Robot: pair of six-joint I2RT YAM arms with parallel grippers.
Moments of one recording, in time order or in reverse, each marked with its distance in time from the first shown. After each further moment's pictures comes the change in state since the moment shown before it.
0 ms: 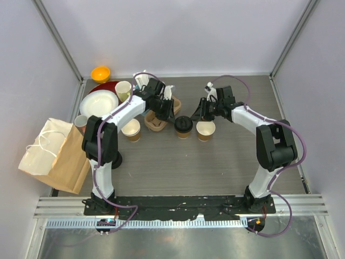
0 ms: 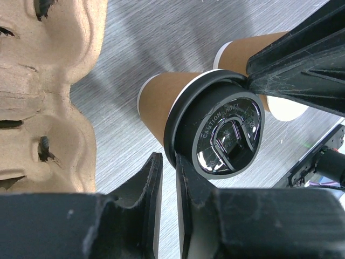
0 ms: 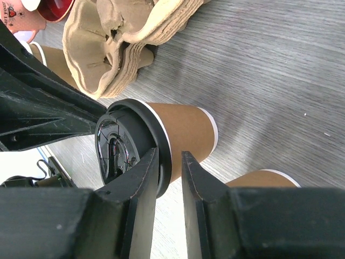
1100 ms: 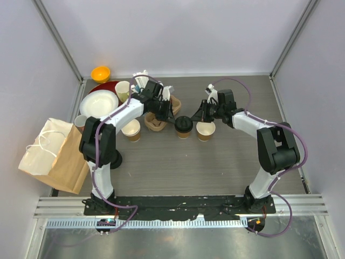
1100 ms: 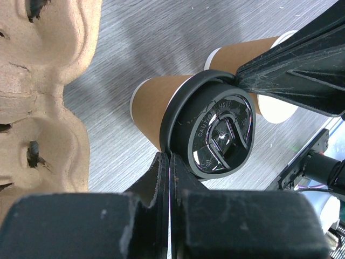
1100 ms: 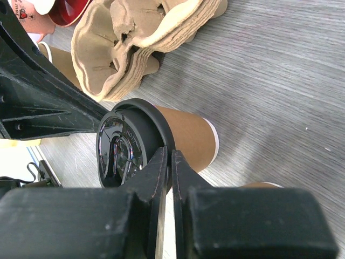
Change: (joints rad) left arm 0.008 -0.031 -0.091 0.111 0.033 -0.050; right arm 0.003 -0.037 -0.123 0.192 0.000 -0.005
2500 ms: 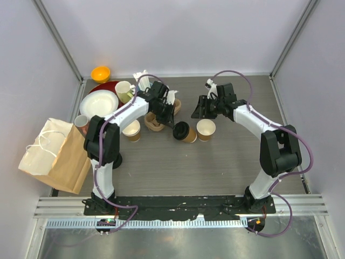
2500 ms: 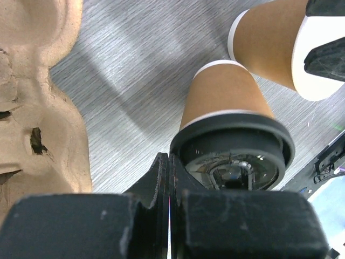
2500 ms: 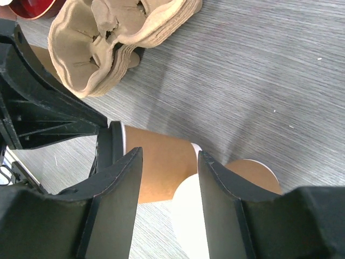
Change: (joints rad) left arm -0.039 0.040 0.083 -0.169 -0.072 0.141; right arm 0.013 -0.041 0.152 -0.282 0.122 -0.102
